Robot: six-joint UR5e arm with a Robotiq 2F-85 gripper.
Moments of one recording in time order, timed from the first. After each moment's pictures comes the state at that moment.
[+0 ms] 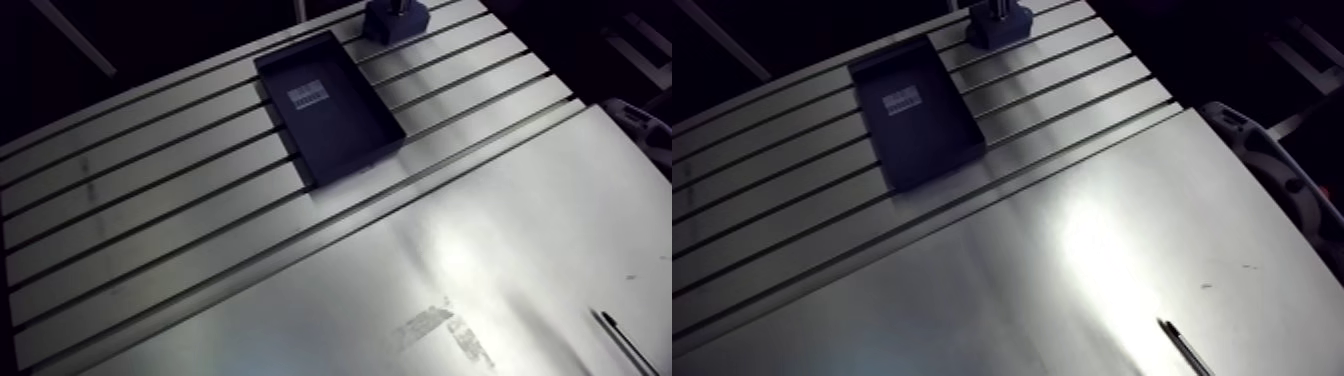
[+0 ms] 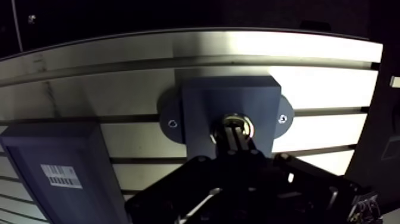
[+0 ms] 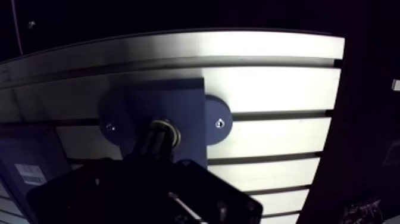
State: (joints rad) arm -0.50 -0.83 1.31 -1.93 -1.62 -2.03
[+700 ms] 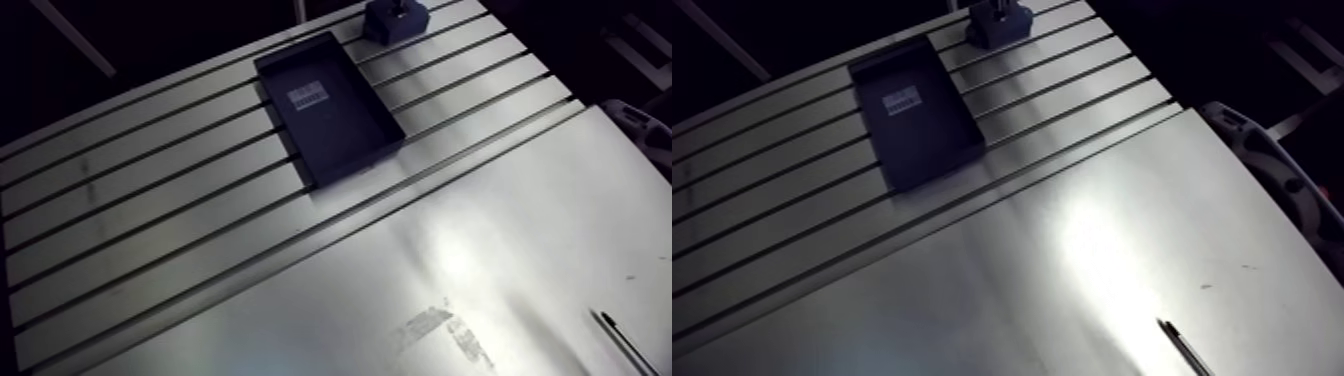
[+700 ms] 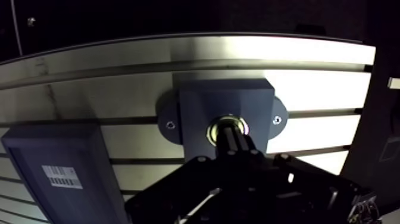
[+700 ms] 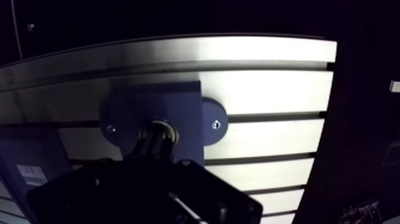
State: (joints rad) arm -0.50 -0.83 1.30 -1.93 -1.62 -2.03
